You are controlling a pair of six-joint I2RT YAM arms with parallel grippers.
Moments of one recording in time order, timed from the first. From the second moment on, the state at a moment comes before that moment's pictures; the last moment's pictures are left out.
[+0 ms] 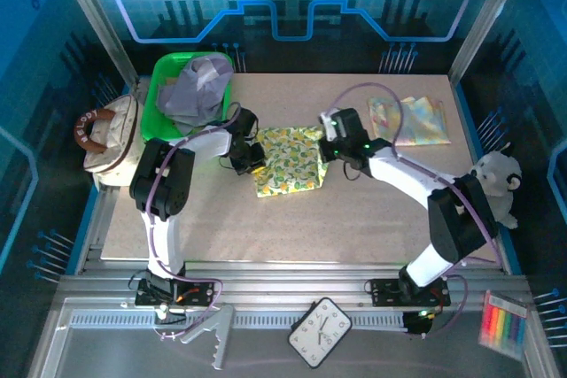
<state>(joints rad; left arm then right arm) -0.32 2.00 1.32 -0.59 0.27 -0.78 0.51 1.61 1.09 -0.25 0.03 0.07</state>
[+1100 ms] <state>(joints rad) -0.29 1.93 1.19 -0.54 0.34 -0.82 0.77 1.91 1.39 -0.48 -0.01 -0.20</state>
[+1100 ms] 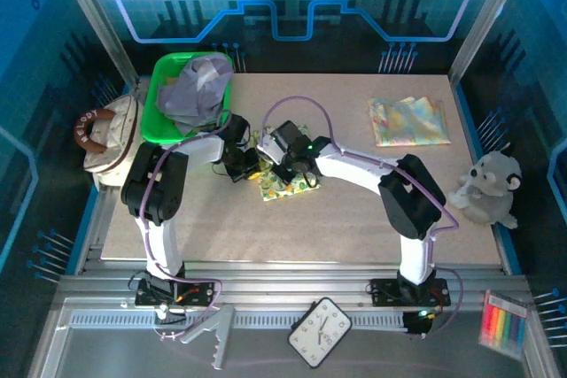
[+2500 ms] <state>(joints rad) -0.23 1.92 1.20 -0.55 0.39 -0.82 0.51 2.11 1.62 -0.75 -0.08 0.27</state>
